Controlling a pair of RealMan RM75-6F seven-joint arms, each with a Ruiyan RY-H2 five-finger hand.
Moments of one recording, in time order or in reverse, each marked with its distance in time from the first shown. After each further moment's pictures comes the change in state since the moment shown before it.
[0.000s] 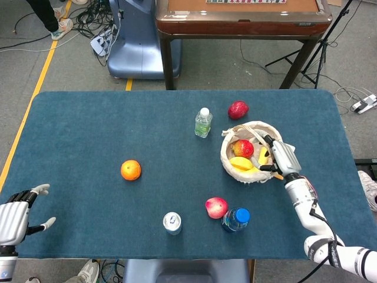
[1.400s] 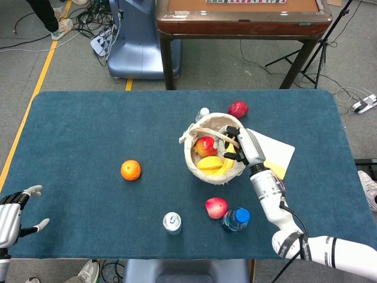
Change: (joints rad) left arm 0.020 0.019 0.002 0.021 -0.001 0.019 -0.038; right arm 0.152 -0.137 0.150 -0.155 0.142 0.097 -0.097
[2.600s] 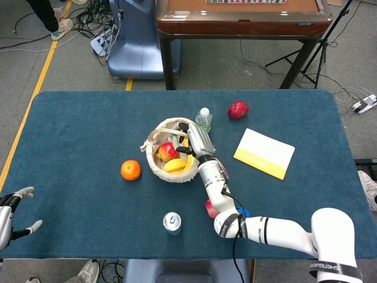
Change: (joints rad) left arm 0.025 0.020 0.003 0.019 0.005 0.024 -0.034; right arm 0.359 -0.378 0.109 0.357 0.273 -0.004 -0.208
